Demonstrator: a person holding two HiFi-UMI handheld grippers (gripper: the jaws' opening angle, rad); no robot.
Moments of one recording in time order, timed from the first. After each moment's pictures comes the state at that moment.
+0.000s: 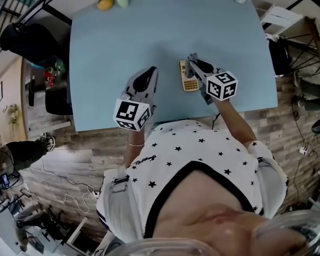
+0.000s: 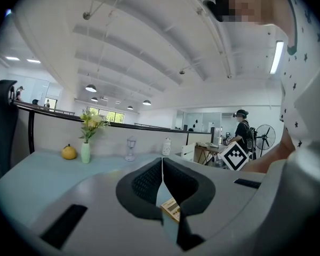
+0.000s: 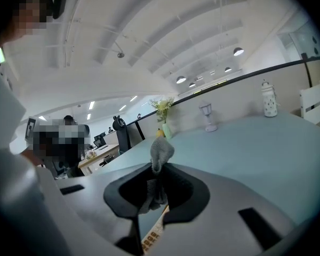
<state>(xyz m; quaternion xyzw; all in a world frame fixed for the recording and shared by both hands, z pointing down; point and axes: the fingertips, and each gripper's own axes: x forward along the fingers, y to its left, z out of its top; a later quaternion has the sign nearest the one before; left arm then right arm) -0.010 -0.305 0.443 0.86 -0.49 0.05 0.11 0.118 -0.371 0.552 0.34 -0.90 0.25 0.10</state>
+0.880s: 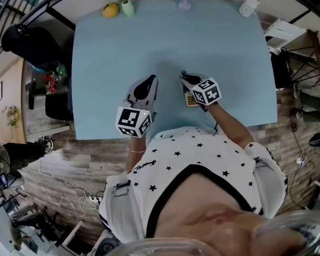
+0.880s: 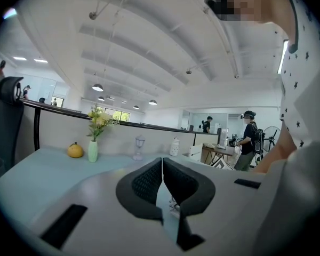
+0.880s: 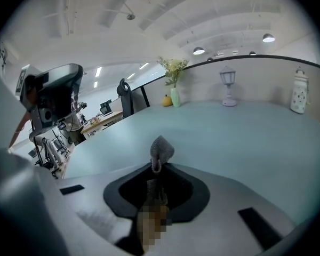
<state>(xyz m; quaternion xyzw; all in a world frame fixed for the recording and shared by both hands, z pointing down) -0.028 -0.336 0.455 0.85 -0.52 0.05 0.12 0.072 -0.382 0.648 0.26 -0.90 0.23 0.27</state>
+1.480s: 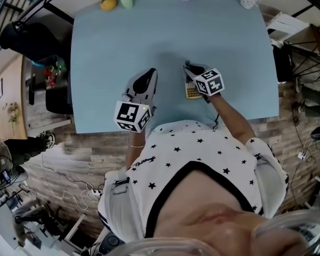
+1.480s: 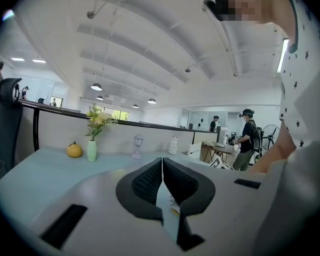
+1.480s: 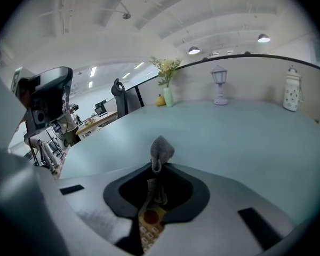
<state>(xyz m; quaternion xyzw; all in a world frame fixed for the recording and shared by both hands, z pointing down) -0.024 -0.331 0.455 0.85 -0.51 0.06 0.12 0.088 -0.393 0.653 0.28 -0.89 0.24 0.27</state>
